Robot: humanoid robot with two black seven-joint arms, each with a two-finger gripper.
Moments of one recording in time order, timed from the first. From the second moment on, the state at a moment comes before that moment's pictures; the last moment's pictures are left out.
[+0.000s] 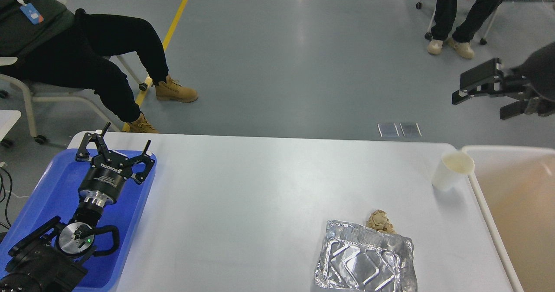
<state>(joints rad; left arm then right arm) -0.47 0.33 -0.96 -0.46 -0.12 -0.78 -0.36 2.35 -0.82 -1.07 1.41 -0.33 0.71 -0.14</state>
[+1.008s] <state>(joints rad) -0.47 0.33 -0.96 -0.46 -0.12 -0.78 -0.36 2.43 -0.66 -1.12 1.51 -0.57 0.78 -0.14</state>
